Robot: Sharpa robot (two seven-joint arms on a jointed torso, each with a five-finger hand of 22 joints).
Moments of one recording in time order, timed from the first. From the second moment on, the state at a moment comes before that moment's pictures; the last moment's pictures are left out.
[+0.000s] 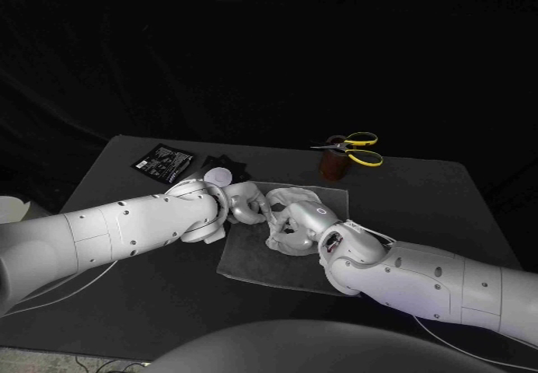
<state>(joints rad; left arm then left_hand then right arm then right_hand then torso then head) 1.08 -0.66 -0.13 1.33 -1.08 -0.10 -0.12 1.30 -0.16 0.80 -0.01 0.05 0.84 0.14 0.48 0.23 1.05 0.07 1.20 0.75 1.46 -0.01 1.49 1.31 0.08 1.35 0.09 1.30 1.26 0.93 -0.54 -0.14 1.43 -1.58 -0.52 -0.31 1.17 -0.11 0.43 -0.11 0.08 1.06 0.09 0.28 0.40 1.47 0.02 1.39 1.31 1.46 -0.04 1.53 1.31 0.08 1.41 0.06 1.05 1.31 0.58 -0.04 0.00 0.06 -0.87</state>
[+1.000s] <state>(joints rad) 1.08 -0.66 -0.13 1.33 -1.08 -0.10 -0.12 1.30 -0.16 0.80 -0.01 0.05 0.84 0.14 0.48 0.23 1.05 0.07 1.20 0.75 1.46 -0.01 1.49 1.31 0.08 1.35 0.09 1.30 1.26 0.93 -0.56 -0.14 1.46 -1.58 -0.52 -0.30 1.23 -0.03 0.62 -0.16 0.06 1.06 0.08 0.34 0.42 1.46 0.01 1.46 1.31 1.47 -0.05 1.54 1.31 0.08 1.43 0.05 1.10 1.31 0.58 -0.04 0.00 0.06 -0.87</state>
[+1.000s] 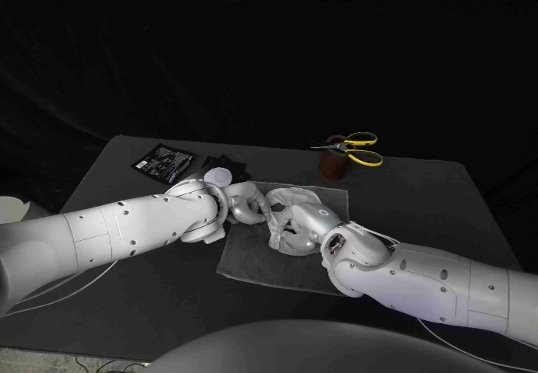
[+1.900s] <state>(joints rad) 1.08 -0.67 -0.13 1.33 -1.08 -0.10 -0.13 1.30 -0.16 0.80 -0.01 0.05 0.83 0.14 0.48 0.23 1.05 0.07 1.20 0.75 1.46 -0.01 1.49 1.31 0.08 1.35 0.09 1.30 1.26 0.93 -0.55 -0.13 1.45 -1.53 -0.59 -0.30 1.09 -0.09 0.54 -0.04 0.06 1.01 0.09 0.32 0.44 1.47 0.01 1.40 1.31 1.47 -0.05 1.55 1.31 0.08 1.43 0.05 1.09 1.31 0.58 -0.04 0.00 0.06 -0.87</state>
